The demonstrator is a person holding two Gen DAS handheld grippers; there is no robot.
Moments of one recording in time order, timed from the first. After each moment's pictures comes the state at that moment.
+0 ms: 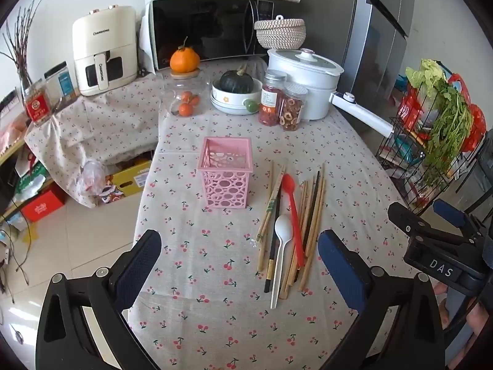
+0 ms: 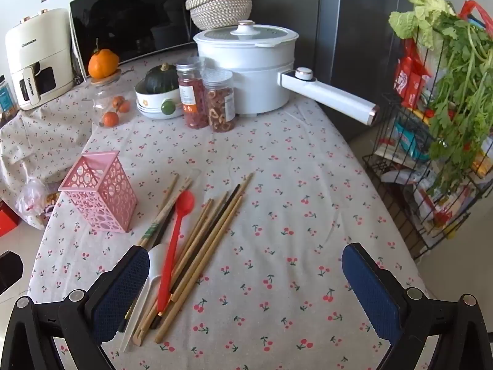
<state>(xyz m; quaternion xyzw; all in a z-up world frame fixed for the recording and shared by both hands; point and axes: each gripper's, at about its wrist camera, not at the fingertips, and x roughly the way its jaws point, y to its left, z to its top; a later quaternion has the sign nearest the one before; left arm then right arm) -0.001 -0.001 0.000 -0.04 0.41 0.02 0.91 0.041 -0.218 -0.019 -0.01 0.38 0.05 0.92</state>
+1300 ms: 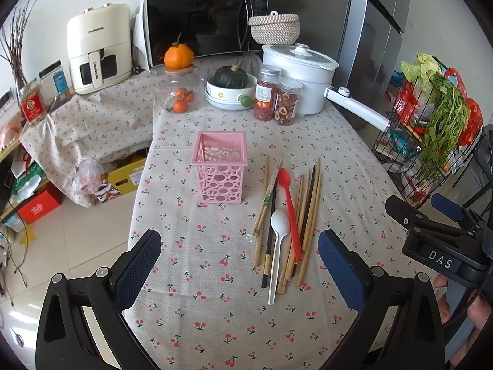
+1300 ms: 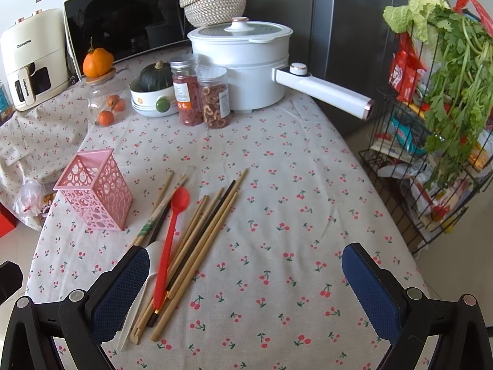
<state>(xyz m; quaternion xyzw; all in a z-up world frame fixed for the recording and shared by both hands) -0.002 -0.003 -0.005 -0.04 0.42 0.01 0.91 0.039 -0.219 -0.023 0.00 0.39 0.05 0.92</state>
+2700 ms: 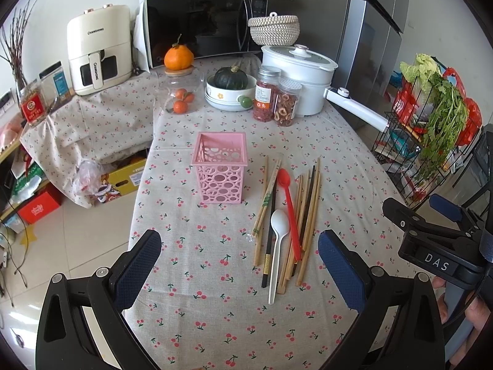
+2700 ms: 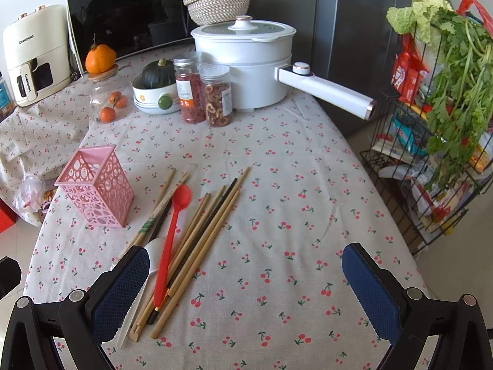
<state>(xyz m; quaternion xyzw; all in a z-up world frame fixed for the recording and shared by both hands) -0.003 -0.005 -0.004 -0.04 0.41 0.01 0.91 0.039 -0.217 -0.025 -0.01 0.39 0.05 0.92</state>
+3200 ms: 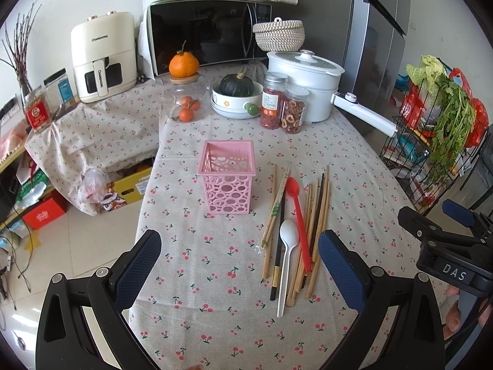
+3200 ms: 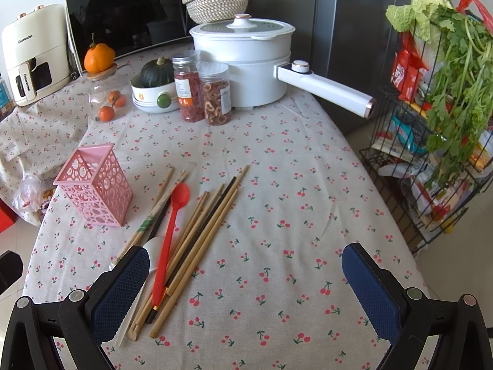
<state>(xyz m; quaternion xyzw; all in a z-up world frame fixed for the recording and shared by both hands) 0.008 -0.001 -0.012 -0.03 0.40 0.03 0.92 0.038 -0.218 -0.026 -0.01 0.39 0.05 0.92</state>
